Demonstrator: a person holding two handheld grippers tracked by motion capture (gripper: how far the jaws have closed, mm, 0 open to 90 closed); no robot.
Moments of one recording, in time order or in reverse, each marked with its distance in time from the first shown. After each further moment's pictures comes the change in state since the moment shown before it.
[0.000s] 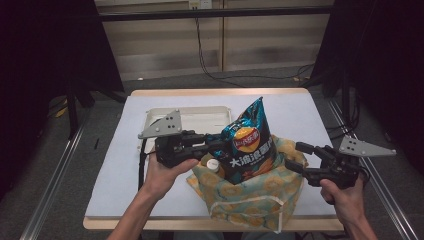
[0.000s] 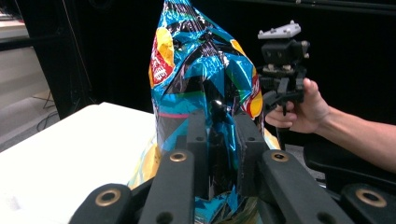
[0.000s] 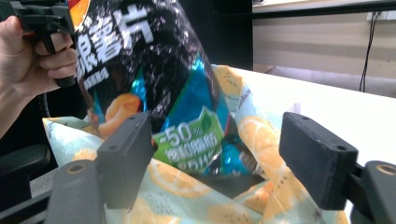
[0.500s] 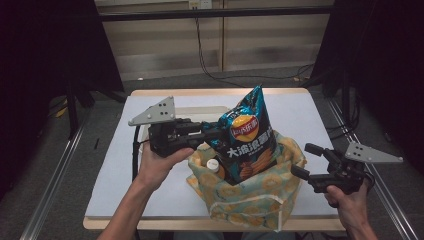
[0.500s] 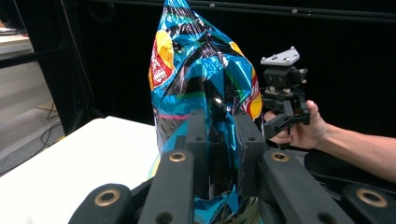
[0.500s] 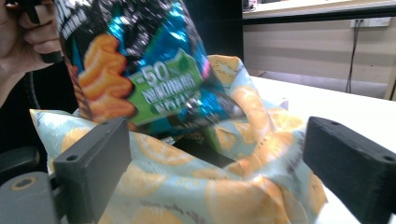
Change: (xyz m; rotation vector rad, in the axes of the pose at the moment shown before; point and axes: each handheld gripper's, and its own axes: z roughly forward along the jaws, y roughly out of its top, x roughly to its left) left arm 0.006 0.027 -0.011 -0.024 -0.019 0.019; right arm -0.003 -0.010 -0.012 -0.025 -0.041 -0.001
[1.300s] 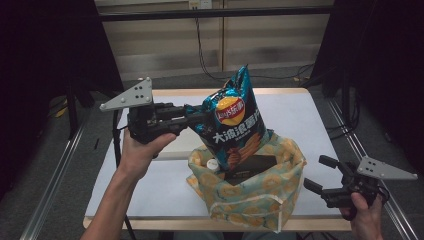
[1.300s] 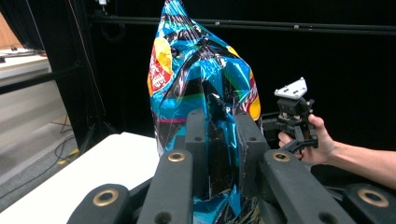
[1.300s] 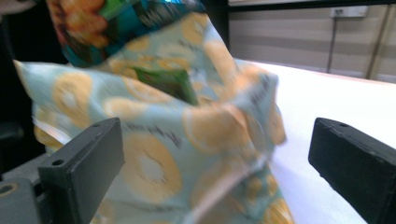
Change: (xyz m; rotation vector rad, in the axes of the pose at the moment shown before) left arm 0.011 0.028 -0.032 -0.041 0.032 0.043; right arm -0.006 -0.029 -0.030 0.045 -0.061 -0.023
